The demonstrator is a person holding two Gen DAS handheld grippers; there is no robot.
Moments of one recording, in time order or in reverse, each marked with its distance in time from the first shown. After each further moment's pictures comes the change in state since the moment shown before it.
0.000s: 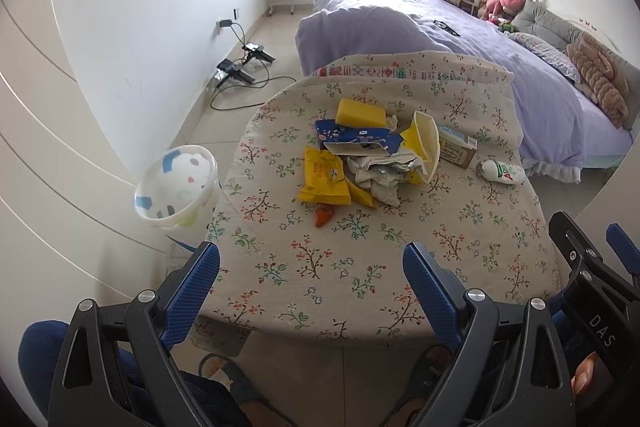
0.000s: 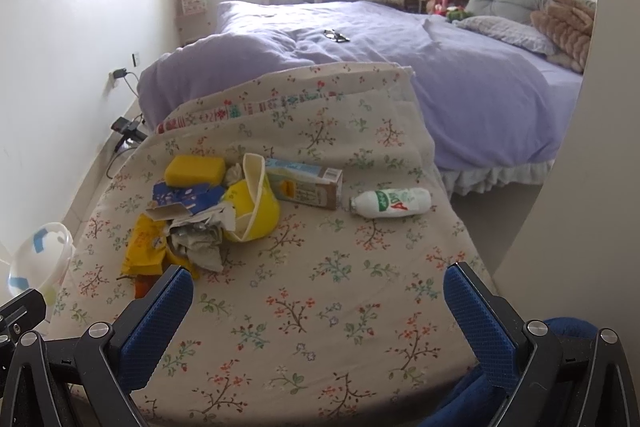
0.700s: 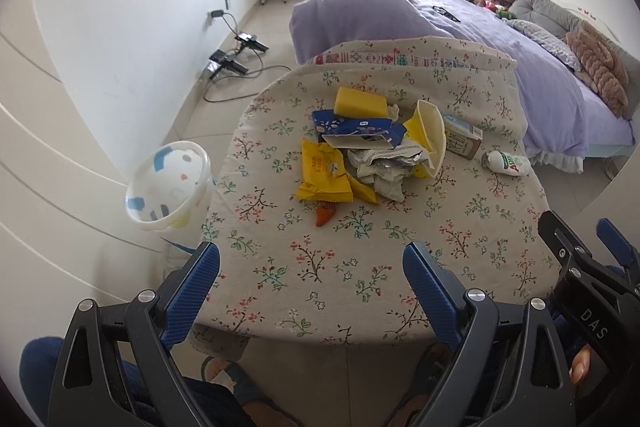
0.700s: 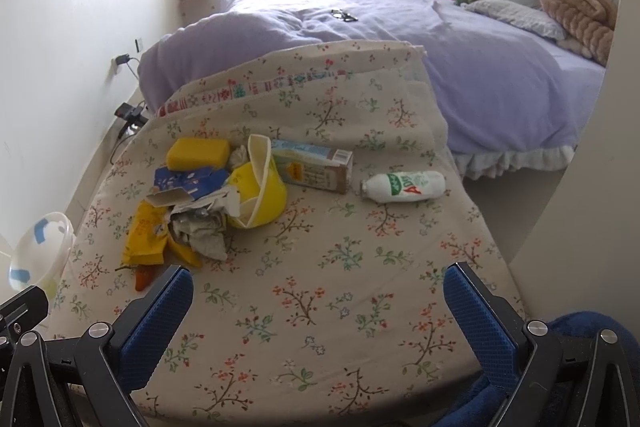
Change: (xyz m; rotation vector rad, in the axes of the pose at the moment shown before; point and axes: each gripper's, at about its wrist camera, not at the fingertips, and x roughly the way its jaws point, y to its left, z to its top) left arm 0.028 0.005 0.016 0.029 0.065 -0.031; right arm 0.024 0.002 0.001 0.009 0.056 0.033
